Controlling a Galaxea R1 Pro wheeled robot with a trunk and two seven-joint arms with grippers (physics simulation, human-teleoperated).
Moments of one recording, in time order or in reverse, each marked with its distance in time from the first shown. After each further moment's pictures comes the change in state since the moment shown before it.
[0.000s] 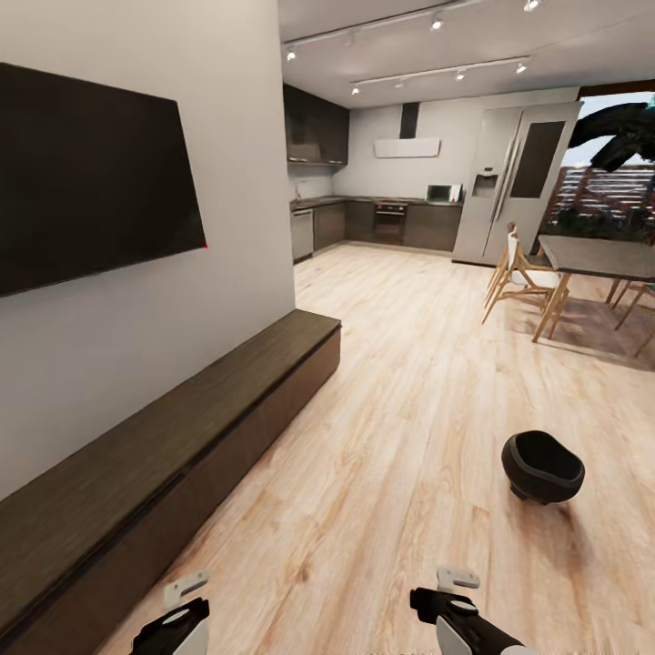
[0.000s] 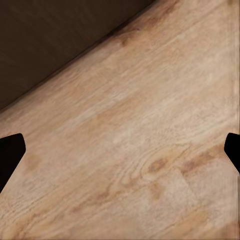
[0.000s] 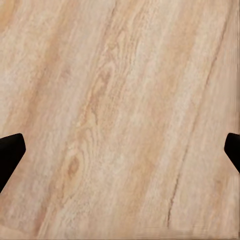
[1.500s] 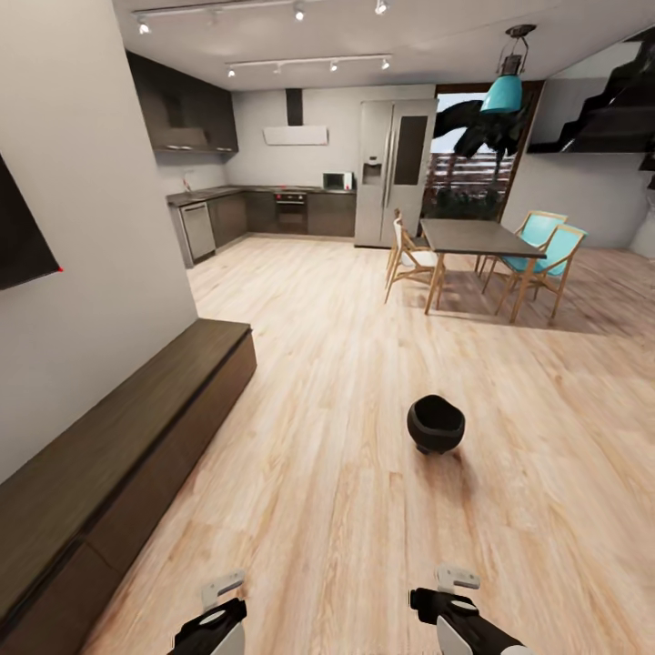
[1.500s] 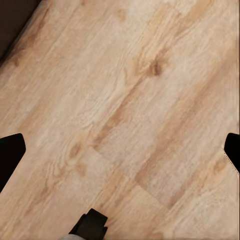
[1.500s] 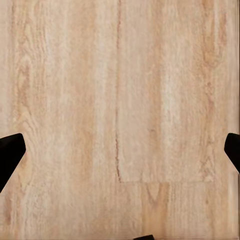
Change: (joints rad) left arm 0.000 -0.108 -0.021 0.003 -0.011 0.000 0.001; right arm 0.000 -0.001 -0.002 0.000 -0.002 0.003 0.000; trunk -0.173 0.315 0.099
